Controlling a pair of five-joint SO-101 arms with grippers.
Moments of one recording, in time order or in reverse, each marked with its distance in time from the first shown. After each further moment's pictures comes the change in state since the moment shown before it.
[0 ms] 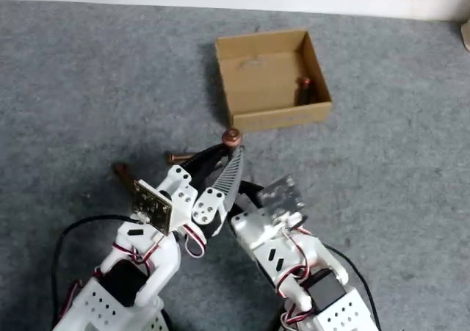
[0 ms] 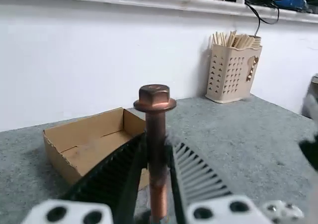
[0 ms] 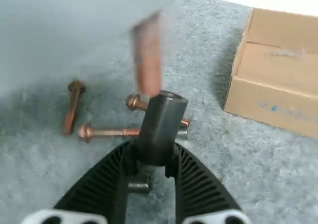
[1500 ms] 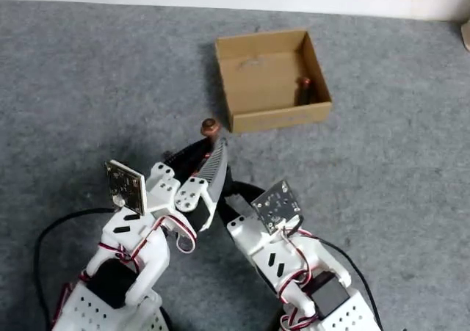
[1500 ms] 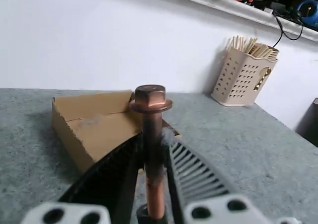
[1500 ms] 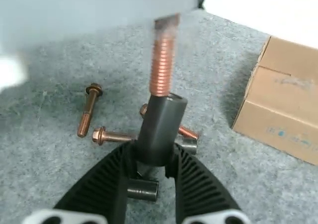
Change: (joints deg) left arm -4.9 -0.4 -5.9 11.8 11.8; right arm -2.1 -1.9 -3.8 2.1 0.1
